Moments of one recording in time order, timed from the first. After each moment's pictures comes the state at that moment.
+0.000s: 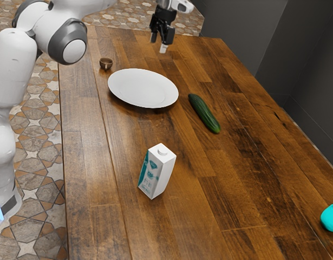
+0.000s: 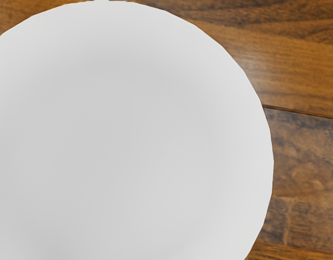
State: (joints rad) arm 0.28 0.33 0.31 -1.11 -0.12 1.36 0.40
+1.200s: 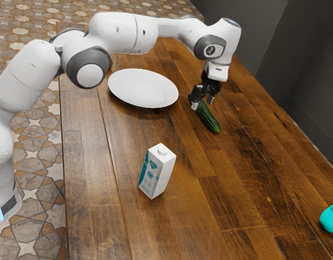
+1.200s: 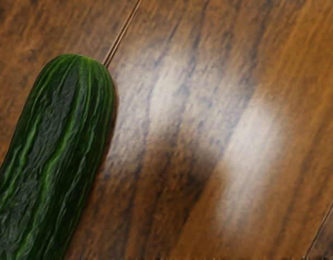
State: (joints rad) arm 0.21 0.59 -0.03 -1.08 0.01 1.64 1.27
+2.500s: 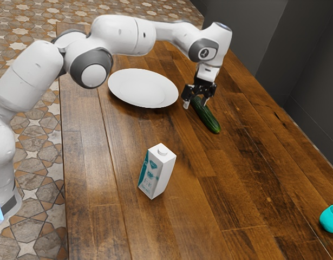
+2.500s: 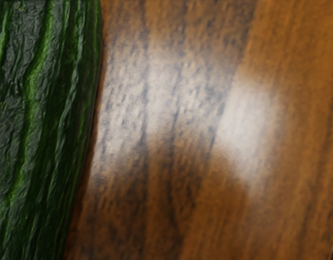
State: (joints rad) arm 0.27 0.64 -0.04 -1.09 0.01 1.67 1.51
